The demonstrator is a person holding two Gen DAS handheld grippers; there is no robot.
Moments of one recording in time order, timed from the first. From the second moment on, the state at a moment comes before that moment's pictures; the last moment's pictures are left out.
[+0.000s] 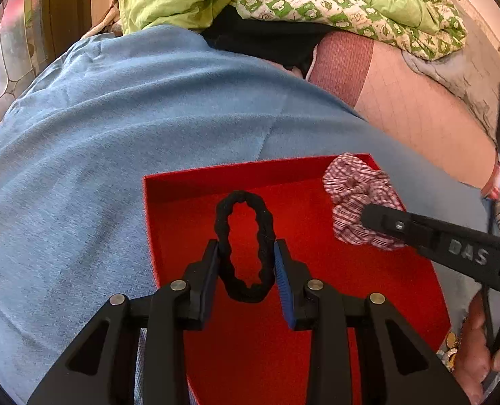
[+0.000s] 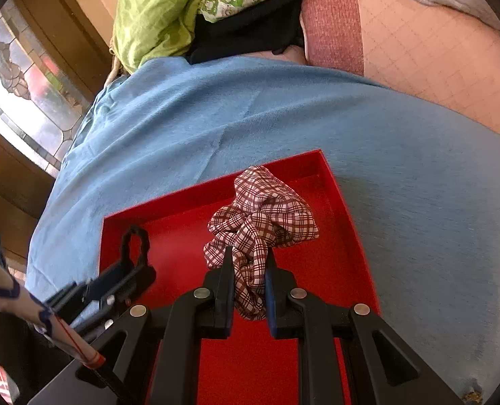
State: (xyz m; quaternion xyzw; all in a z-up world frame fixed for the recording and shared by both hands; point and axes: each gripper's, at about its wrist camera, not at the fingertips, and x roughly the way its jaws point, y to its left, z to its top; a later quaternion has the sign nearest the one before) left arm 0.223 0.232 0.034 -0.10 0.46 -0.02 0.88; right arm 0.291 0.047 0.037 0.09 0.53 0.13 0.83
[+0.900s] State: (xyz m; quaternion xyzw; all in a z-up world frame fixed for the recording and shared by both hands) left arm 0.215 0.233 0.055 -0.10 0.43 -0.01 0.90; right arm 0.286 0.032 0.043 0.12 0.53 0.13 0.83
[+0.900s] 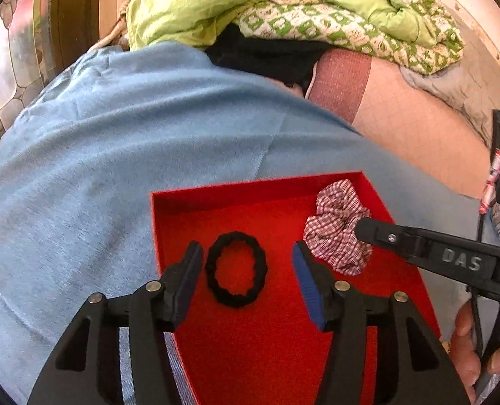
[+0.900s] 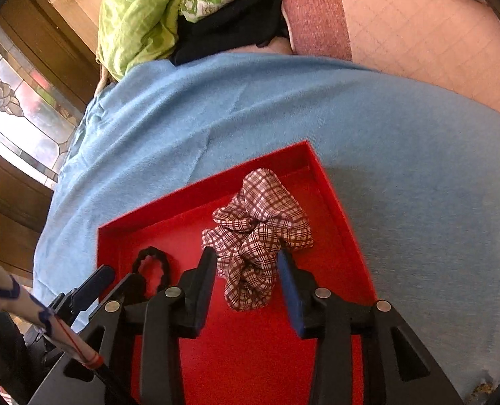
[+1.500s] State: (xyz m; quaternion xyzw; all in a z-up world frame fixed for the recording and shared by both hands) left arm 0.167 0.165 0.094 -0.04 0.39 -0.07 0.92; right arm 0.128 -0.072 0.107 0.18 0.46 0.12 0.86
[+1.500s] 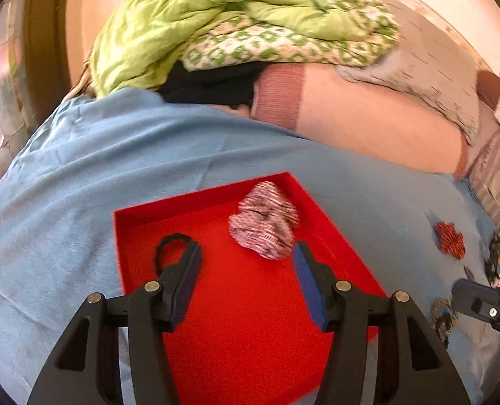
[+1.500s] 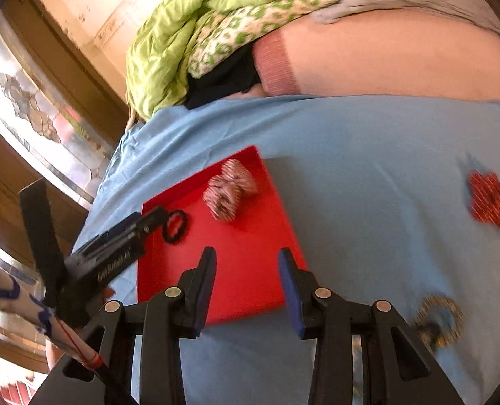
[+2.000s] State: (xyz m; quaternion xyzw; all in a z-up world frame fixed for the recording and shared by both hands) left arm 0.057 0.059 0.060 -0.01 0.45 -0.22 0.86; right arm 0.035 -0.218 0.069 0.28 0.42 0.03 0.86
